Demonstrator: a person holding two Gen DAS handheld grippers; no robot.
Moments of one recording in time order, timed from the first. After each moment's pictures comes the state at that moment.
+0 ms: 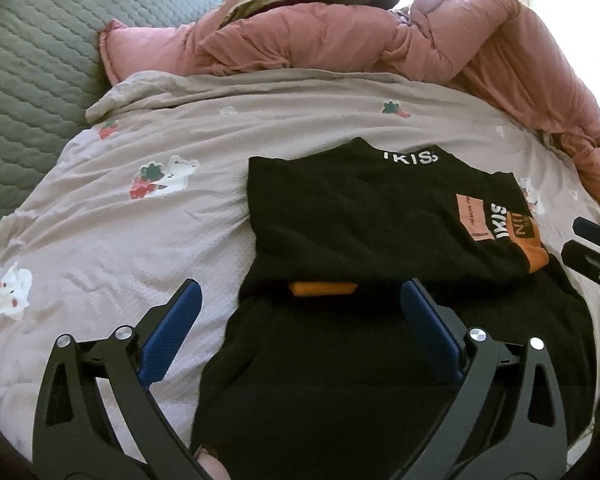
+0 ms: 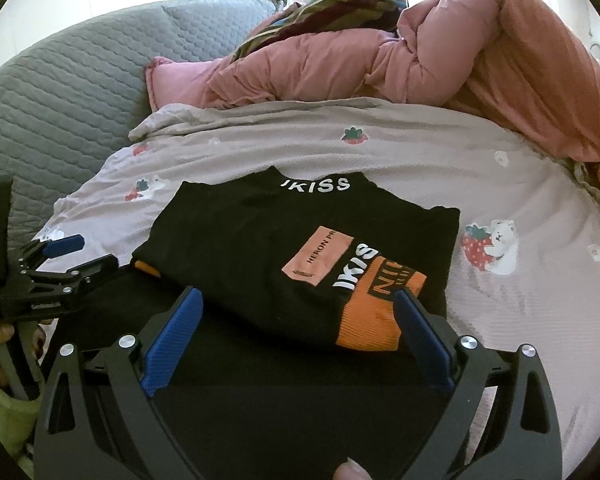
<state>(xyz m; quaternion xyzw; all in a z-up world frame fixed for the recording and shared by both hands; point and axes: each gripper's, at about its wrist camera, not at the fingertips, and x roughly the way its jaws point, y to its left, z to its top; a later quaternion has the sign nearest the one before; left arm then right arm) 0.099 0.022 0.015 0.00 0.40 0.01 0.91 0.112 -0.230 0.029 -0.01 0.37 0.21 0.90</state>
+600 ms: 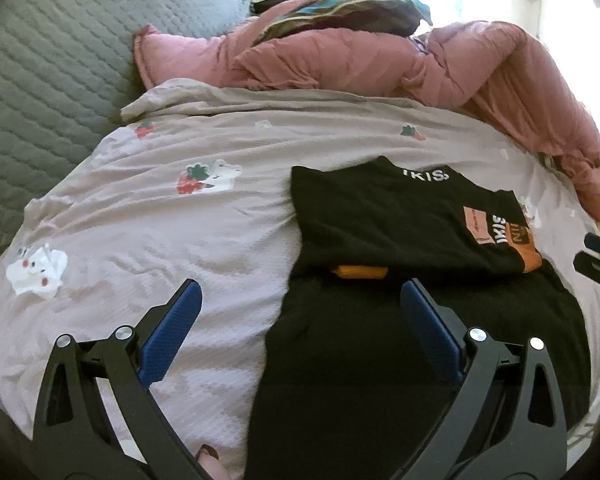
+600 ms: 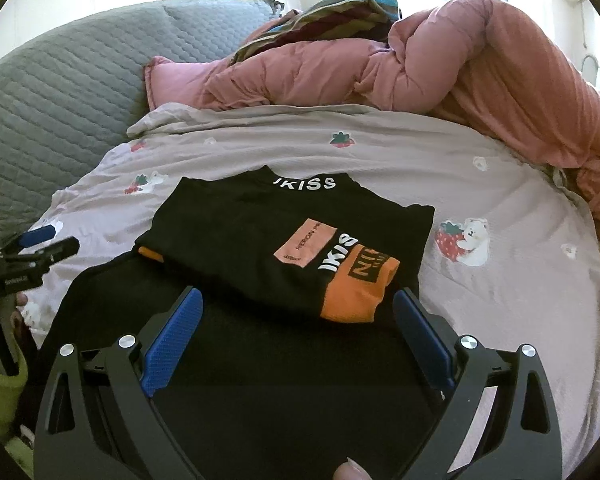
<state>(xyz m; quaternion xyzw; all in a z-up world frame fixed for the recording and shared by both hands) 0.056 0.059 0.035 -0.03 0.37 0.04 0.93 0.078 -0.242 0.043 -0.03 0.36 0.19 0.91</state>
